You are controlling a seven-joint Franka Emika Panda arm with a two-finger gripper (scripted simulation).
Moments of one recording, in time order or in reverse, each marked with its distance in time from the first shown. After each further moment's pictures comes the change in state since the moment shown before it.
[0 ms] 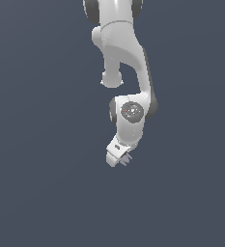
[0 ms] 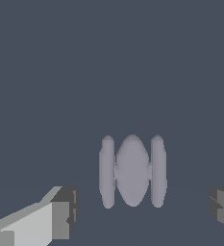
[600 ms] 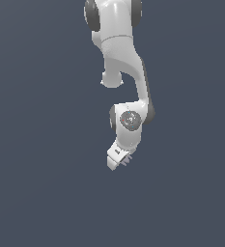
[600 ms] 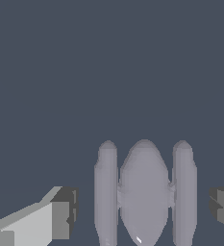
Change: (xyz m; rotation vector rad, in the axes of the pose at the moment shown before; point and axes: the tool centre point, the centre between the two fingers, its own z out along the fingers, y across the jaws) arm -0.001 -0.001 0.039 0.000 0.000 -0.005
